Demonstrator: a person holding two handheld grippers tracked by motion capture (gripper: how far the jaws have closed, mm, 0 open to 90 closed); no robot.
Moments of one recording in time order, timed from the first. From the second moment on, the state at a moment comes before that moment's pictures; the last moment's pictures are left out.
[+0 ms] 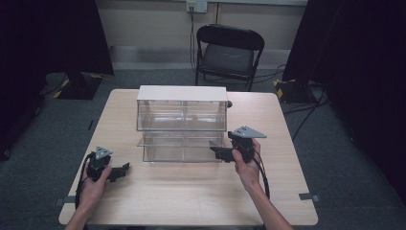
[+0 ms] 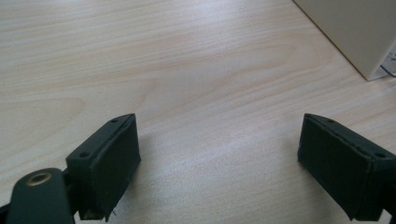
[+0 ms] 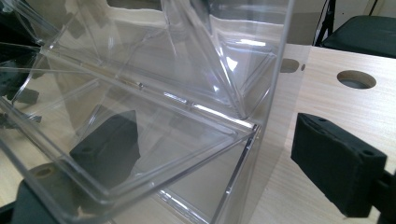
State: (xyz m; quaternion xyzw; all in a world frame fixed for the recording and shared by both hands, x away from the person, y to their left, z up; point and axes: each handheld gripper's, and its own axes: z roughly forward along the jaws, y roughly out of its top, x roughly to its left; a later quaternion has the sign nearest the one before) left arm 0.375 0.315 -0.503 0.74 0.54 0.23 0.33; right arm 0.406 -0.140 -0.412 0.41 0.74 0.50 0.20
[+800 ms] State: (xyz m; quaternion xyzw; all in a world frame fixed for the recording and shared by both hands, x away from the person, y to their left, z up) left arm 0.375 0.315 -0.503 0.74 0.54 0.23 0.33; right arm 0.411 -0.139 -0.405 0.41 0.72 0.52 0.19
